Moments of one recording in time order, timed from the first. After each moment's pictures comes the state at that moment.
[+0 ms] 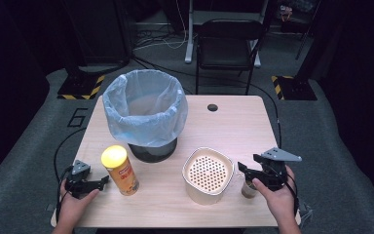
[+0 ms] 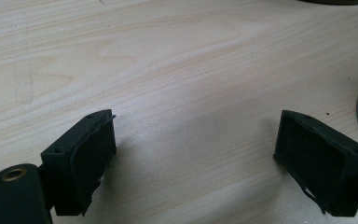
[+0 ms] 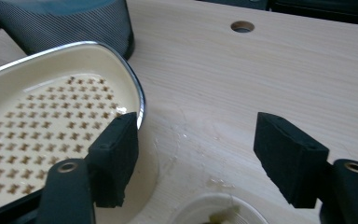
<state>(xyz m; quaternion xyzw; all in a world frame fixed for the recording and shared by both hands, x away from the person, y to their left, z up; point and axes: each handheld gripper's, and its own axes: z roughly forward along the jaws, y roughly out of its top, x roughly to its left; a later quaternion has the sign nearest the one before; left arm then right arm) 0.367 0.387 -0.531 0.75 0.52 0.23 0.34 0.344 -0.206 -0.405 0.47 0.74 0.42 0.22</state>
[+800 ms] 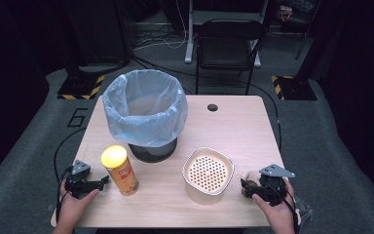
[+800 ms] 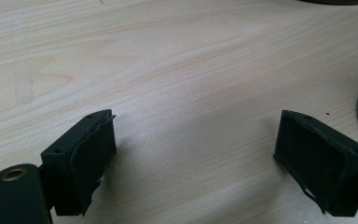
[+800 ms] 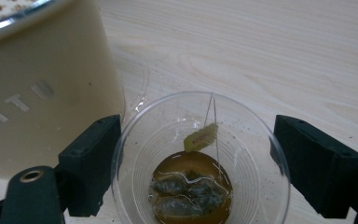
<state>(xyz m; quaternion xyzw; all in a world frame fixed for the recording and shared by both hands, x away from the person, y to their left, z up) 0.367 0.387 -0.531 0.75 0.52 0.23 0.34 0.326 -0.214 -0.458 0.50 0.76 0.35 0.24</state>
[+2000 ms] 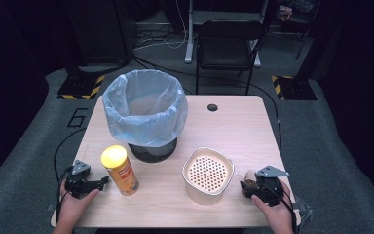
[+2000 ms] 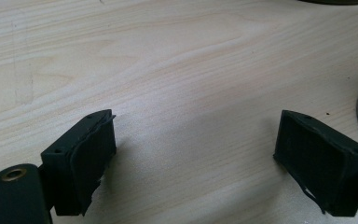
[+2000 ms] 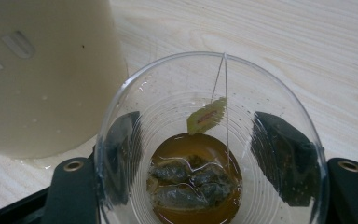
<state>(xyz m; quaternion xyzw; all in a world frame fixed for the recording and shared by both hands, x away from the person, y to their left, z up) 0.367 0.387 -0.531 0.75 0.52 0.23 0.34 0.334 -0.216 -0.475 0.47 0.79 0.33 0.21</state>
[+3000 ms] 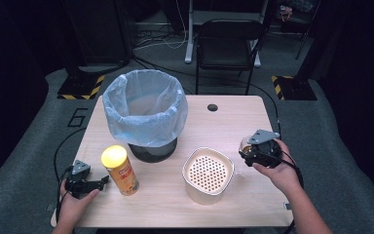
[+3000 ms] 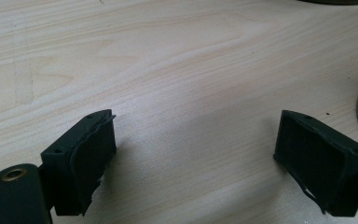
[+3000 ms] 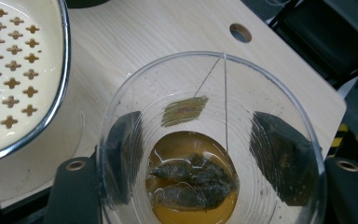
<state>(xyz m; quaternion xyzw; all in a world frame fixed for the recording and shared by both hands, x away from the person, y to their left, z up) 0.367 0.387 -0.531 0.75 0.52 0.23 0.34 0.406 -0.198 -0.389 0.31 0.86 0.28 0.28</state>
